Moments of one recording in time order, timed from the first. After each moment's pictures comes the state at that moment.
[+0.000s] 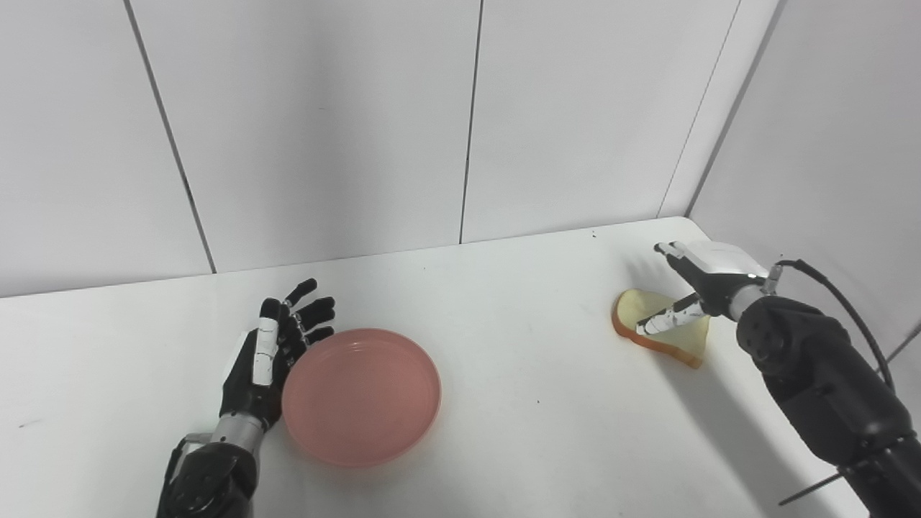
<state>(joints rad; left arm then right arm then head) -0.60 -0.03 -0.02 0.75 -0.14 -0.25 -0.24 -0.38 -0.79 0.03 0.05 -0.80 0.44 0.53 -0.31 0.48</state>
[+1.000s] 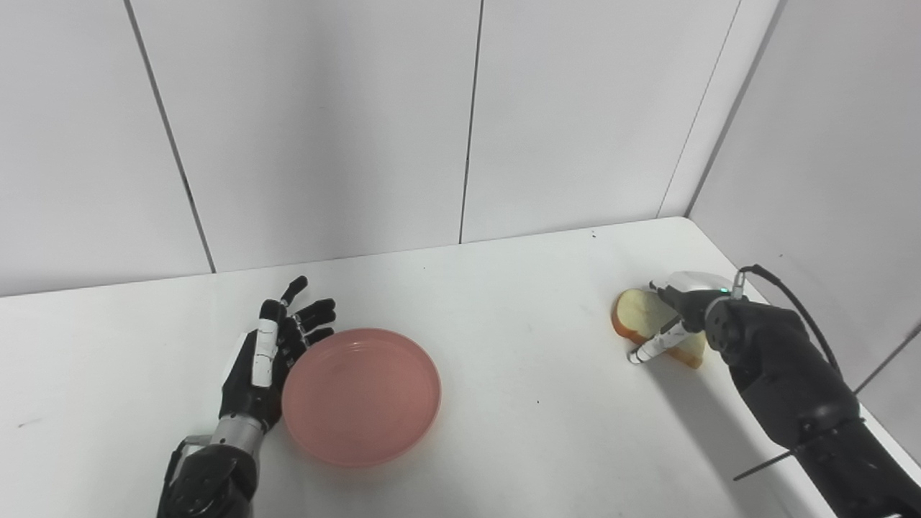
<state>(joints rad) -0.59 -0.03 -0.01 0.73 -0.14 -0.24 -0.23 -0.46 -0.73 0.08 0.21 -1.00 0.46 0.76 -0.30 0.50</state>
